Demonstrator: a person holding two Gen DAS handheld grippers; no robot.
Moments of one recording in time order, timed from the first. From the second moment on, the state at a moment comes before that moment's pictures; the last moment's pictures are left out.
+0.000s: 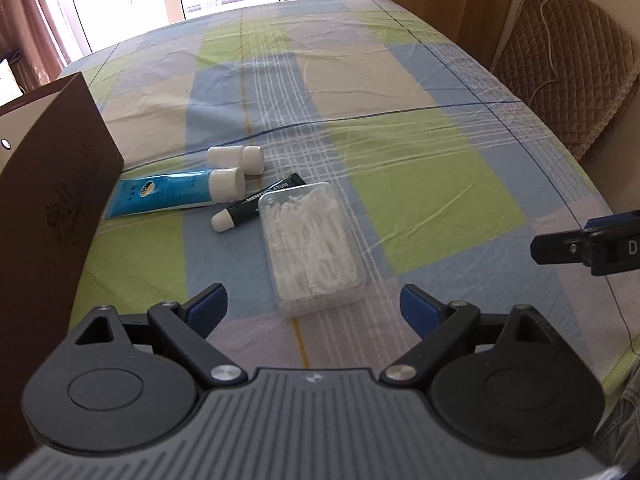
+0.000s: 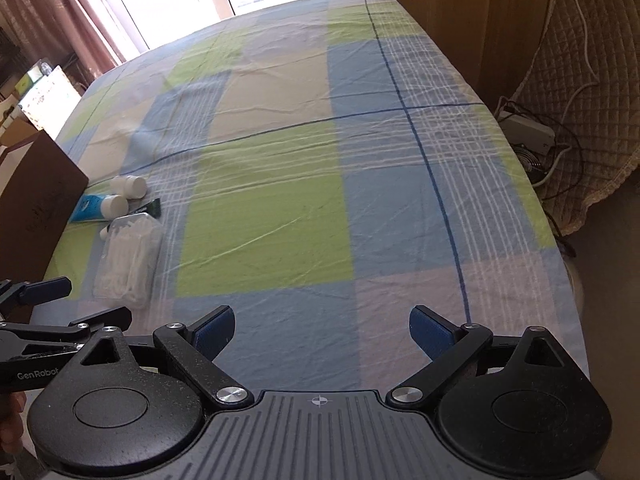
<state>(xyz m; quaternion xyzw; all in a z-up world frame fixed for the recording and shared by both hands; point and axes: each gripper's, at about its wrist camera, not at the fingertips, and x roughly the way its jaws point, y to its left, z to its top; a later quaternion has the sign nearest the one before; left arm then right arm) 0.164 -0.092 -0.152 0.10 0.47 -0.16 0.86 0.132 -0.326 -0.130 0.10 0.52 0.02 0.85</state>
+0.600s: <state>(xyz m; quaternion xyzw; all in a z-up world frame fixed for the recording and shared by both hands) 0.182 -0.062 -0.173 0.13 0.47 -0.13 0.86 0.155 -0.307 -0.134 0.10 0.51 0.07 0.85</state>
